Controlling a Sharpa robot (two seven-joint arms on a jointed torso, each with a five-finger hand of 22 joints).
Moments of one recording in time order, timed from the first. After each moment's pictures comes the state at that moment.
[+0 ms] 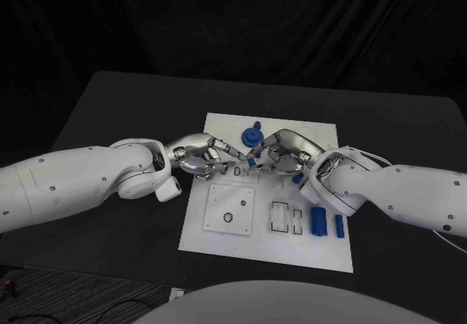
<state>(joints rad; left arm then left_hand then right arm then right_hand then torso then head) 1.27 -0.88 -0.22 1.54 -0.68 0.09 0.34 1.39 0.02 0.37 0.21 0.61 0.63 0.18 0.06 0.08 1.47 0.09 1.56 1.31 1.46 0.04 1.57 1.31 0.09 1.14 0.15 1.37 1.26 1.26 -0.74 -0.25 1.60 -0.94 -0.48 0.10 1.44 -0.05 0.18 0.13 0.08 1.06 0.03 0.11 0.31 1.47 -0.05 1.52 1.31 1.47 -0.09 1.47 1.31 0.07 1.39 0.02 1.15 1.31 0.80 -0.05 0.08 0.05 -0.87</state>
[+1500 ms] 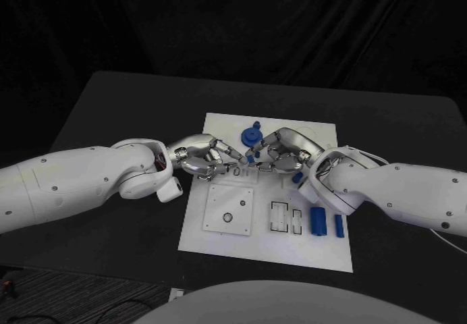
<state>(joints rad) 1.27 -0.87 -0.22 1.53 -0.68 0.10 0.34 1.39 0.02 0.38 0.21 0.61 0.66 0.18 0.06 0.08 1.47 0.09 1.56 1.31 1.47 0.04 1.57 1.31 0.09 1.13 0.16 1.36 1.26 1.26 -0.73 -0.25 1.60 -0.90 -0.48 0.12 1.45 -0.04 0.16 0.14 0.23 1.05 0.05 0.08 0.26 1.47 -0.04 1.51 1.31 1.47 -0.09 1.47 1.31 0.07 1.39 0.02 1.15 1.31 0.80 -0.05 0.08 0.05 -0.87</state>
